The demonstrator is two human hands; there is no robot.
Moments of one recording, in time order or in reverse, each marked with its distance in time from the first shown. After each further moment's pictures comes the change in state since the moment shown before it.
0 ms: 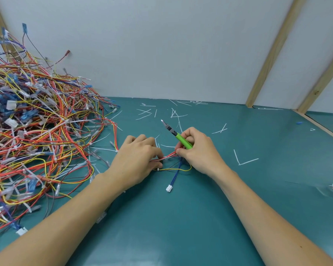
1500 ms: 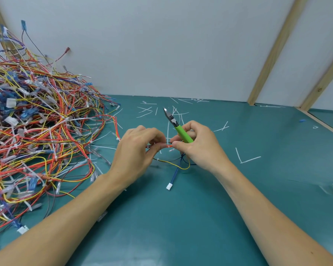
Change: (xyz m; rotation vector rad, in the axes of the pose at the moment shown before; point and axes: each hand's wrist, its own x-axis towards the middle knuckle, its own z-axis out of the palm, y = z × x) left_hand -0.001 0.005 -0.001 -0.363 0.451 0.034; right_hand -0.006 -0.018 -0.005 0.142 -0.001 -0.027
